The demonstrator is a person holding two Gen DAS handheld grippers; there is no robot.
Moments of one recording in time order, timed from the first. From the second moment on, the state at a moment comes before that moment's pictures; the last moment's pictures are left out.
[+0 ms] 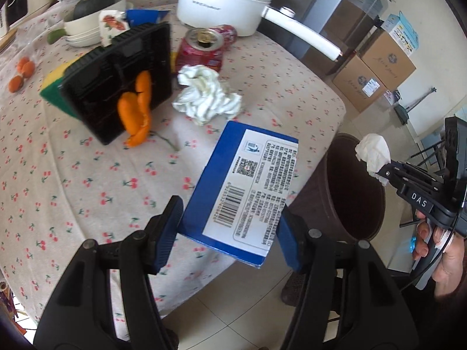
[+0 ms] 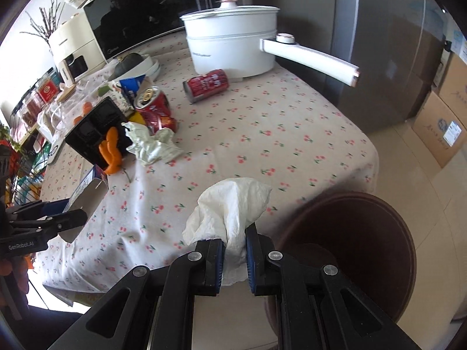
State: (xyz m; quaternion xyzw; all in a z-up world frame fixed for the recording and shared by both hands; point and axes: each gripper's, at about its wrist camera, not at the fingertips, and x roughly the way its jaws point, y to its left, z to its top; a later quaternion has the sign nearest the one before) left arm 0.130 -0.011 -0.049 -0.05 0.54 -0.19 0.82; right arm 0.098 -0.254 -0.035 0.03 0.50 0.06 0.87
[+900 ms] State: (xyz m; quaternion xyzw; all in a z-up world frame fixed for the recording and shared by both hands) left arm 0.125 -0.220 -0.102 0.04 0.55 -0.32 0.77; right arm 0.025 -0.430 -0.084 0.10 0.53 -0.04 0.84
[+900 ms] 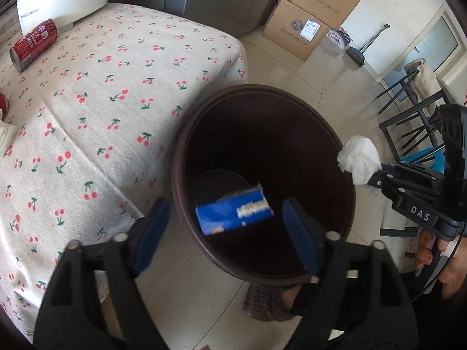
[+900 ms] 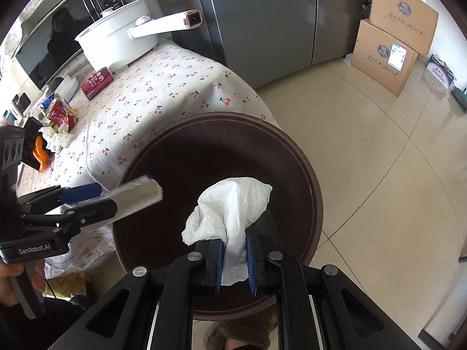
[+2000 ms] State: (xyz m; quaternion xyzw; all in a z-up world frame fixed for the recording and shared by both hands) left arm 0.129 -0.055 -0.056 -0.03 0.51 -0.21 0.83; right arm 0.065 -0.346 -0.054 0.08 0.52 -0.01 0.85
